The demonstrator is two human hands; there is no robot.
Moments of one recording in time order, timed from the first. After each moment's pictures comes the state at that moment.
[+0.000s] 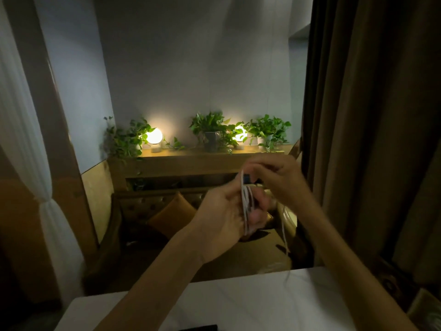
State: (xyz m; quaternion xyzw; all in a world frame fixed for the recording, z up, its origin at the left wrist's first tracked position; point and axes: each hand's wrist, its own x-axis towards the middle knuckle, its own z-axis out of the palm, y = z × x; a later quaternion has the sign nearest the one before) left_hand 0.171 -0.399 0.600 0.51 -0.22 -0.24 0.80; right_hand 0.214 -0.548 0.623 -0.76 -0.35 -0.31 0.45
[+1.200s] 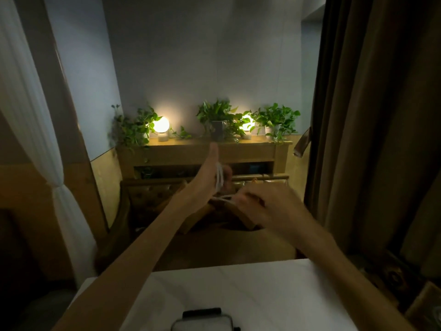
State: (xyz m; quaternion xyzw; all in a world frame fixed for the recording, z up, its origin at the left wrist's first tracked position) left_hand 0.242 -0.372 0.590 0.70 -0.13 -0.03 0.70; right_hand 0.185 -0.536 0.575 -0.89 -0.31 -0.26 0.20
